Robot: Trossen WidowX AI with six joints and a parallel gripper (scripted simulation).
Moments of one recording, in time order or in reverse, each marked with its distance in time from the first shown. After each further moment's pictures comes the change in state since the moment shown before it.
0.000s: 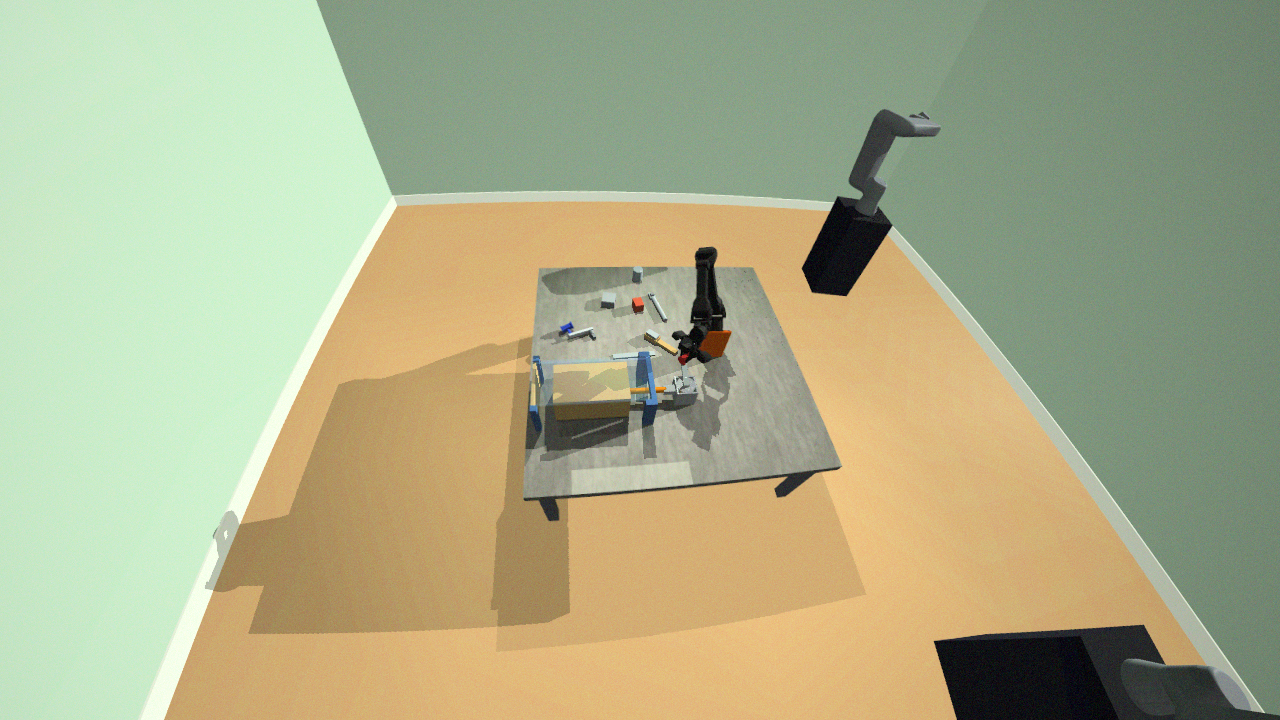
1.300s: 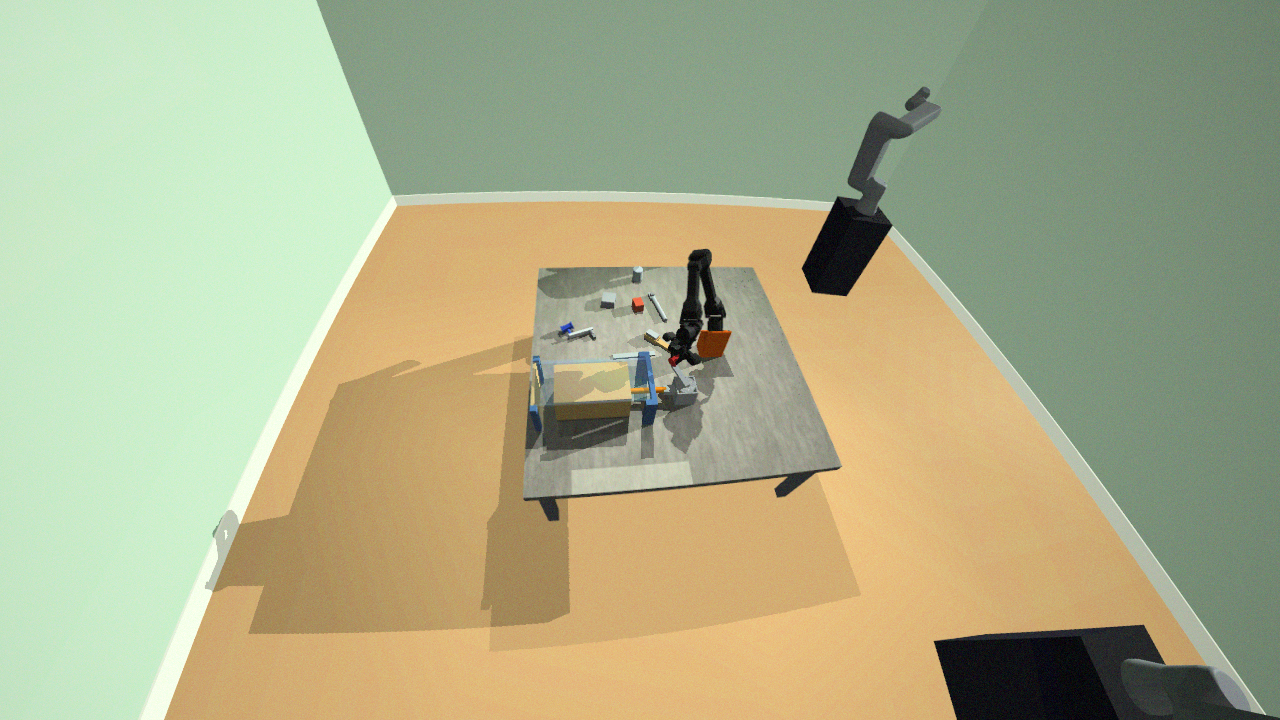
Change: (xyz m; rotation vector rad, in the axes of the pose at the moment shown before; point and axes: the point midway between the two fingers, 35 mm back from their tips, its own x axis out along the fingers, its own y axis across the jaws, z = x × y) arm 0.016 -0.020 0.037 0.015 -0.007 -0.013
